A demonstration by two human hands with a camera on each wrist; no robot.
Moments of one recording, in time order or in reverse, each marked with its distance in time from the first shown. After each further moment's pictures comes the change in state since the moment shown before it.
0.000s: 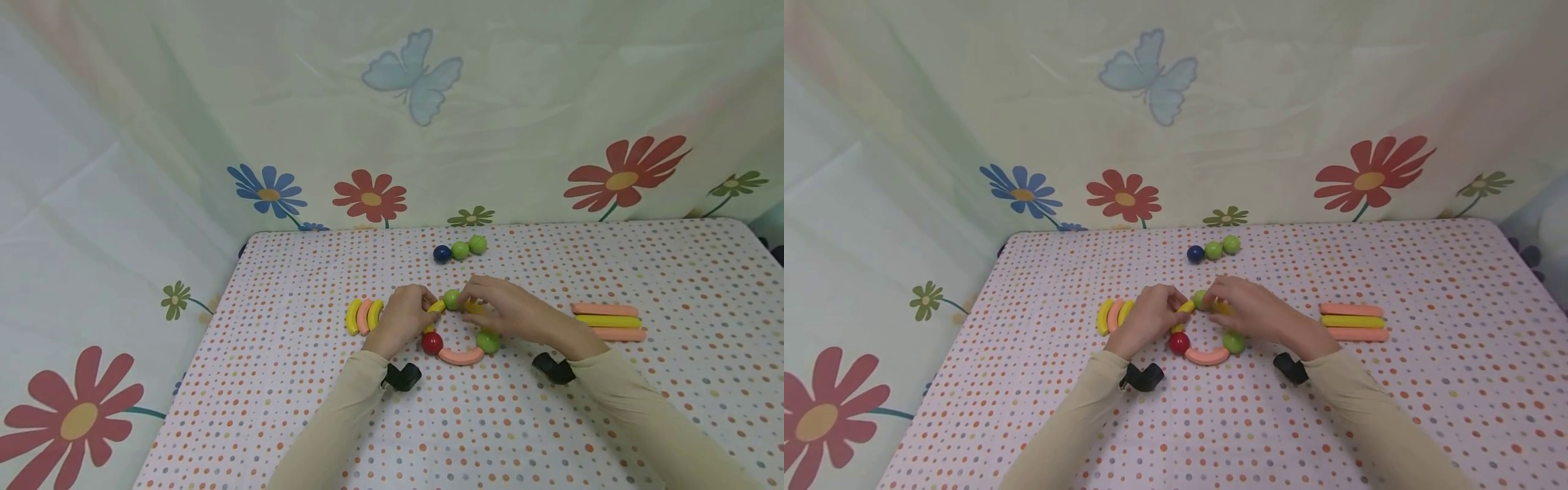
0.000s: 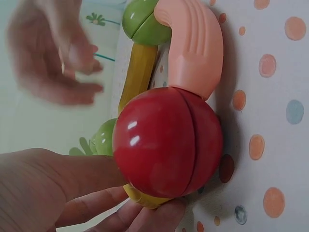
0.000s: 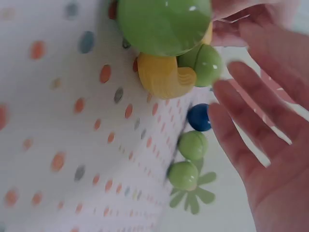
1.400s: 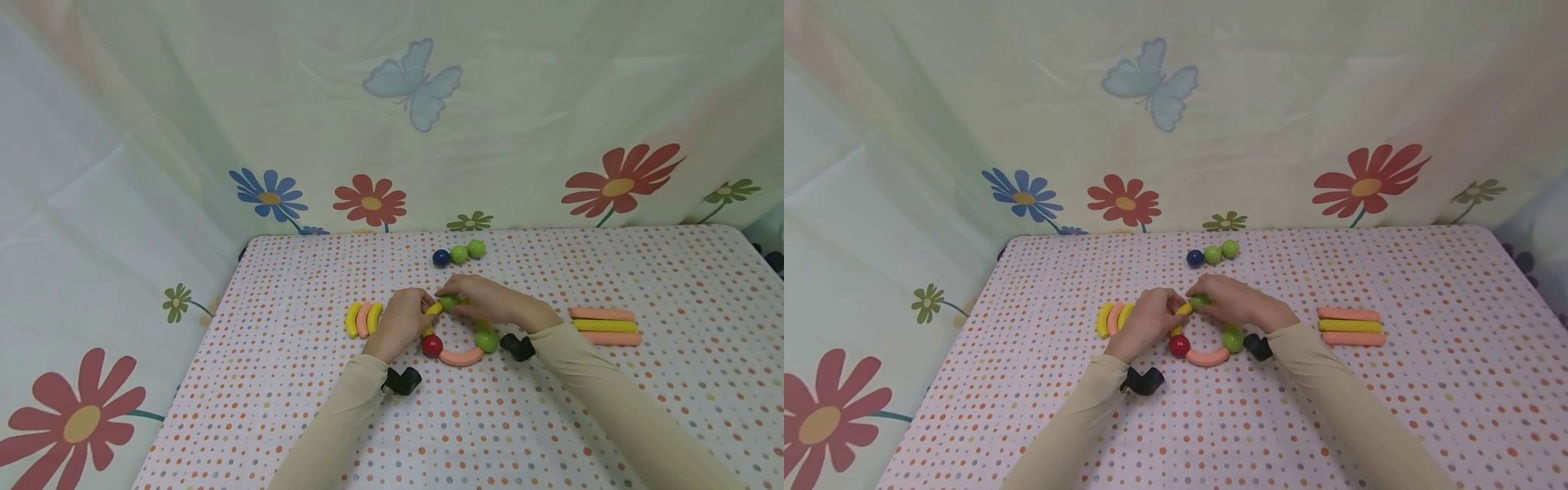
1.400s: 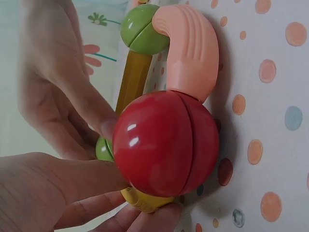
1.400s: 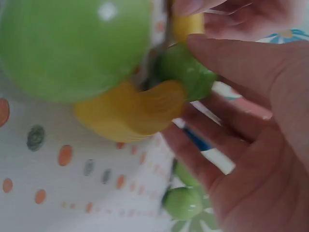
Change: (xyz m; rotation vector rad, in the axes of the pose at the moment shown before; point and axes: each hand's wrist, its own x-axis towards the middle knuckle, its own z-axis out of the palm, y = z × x) left_hand -0.003 0.002 -0.001 -0.043 -0.002 -0.014; right_hand 0.044 0.004 0.000 0.004 -0.166 -0.004
